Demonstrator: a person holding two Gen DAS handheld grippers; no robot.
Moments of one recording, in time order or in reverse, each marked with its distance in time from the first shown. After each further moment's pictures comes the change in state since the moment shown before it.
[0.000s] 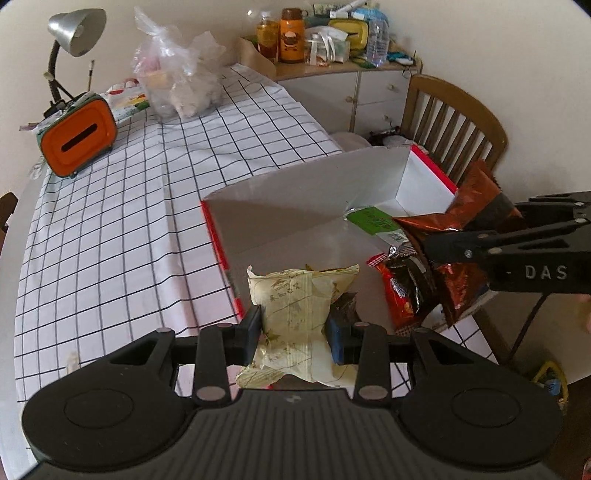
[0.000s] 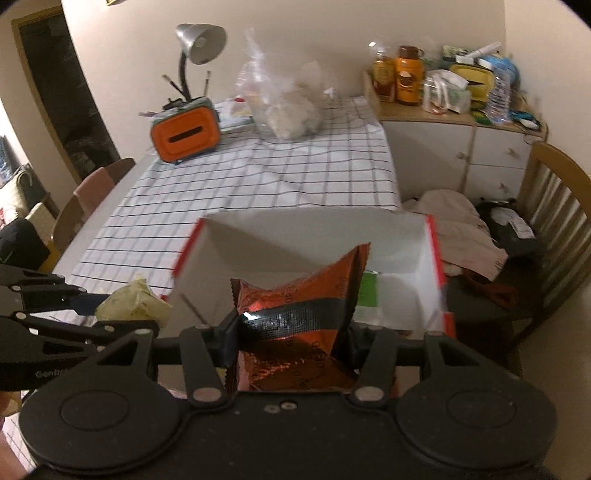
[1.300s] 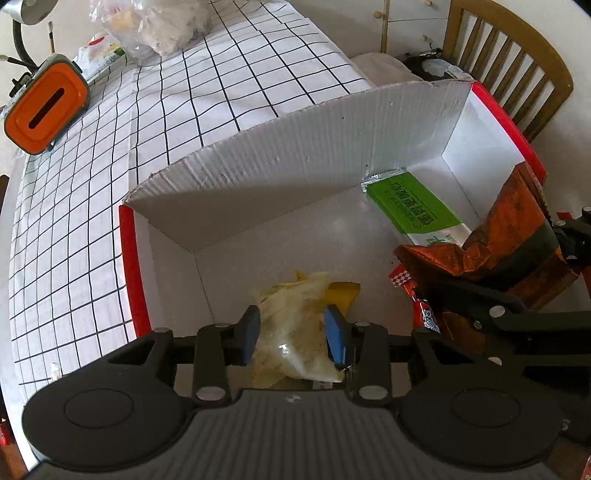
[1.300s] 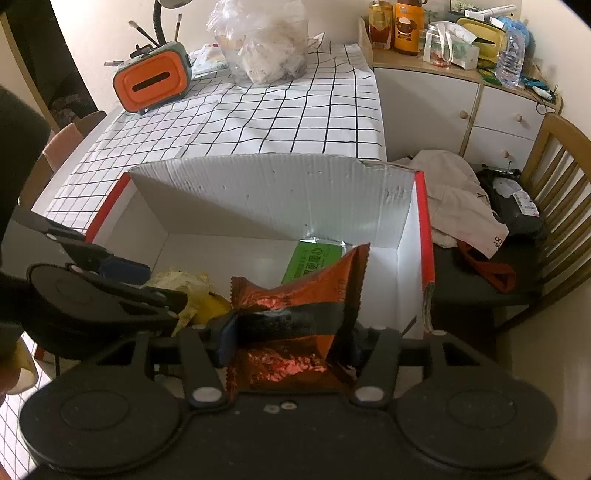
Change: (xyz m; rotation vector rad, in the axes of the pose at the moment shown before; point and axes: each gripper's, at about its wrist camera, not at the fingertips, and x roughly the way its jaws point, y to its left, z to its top) left arm 0.117 -0.036 0.057 0.016 0.285 0.131; right arm 0.074 -0.039 0.008 -0.037 0.162 -0.018
